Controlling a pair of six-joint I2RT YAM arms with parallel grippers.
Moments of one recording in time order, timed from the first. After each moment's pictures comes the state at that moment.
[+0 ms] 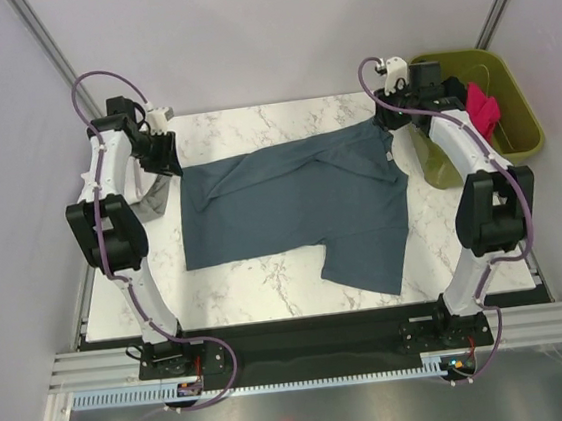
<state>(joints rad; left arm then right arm) 0.12 2.03 1.90 -1.03 0.38 0.34 0.02 1.80 1.55 -0.39 -0.32 -0.23</state>
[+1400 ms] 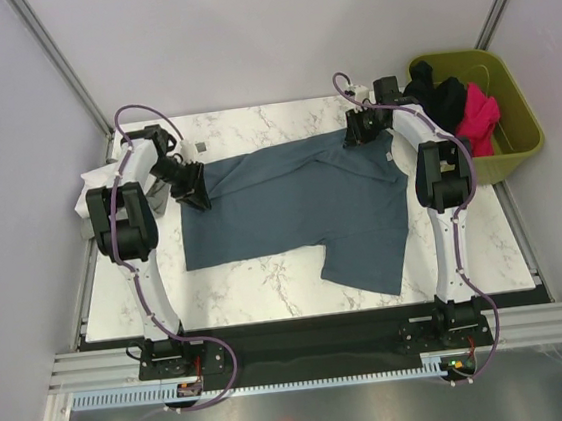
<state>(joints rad) 0.04 2.16 1.80 -1.22 0.55 0.32 0.07 2.45 2.08 -0.58 -0.57 -0.19</state>
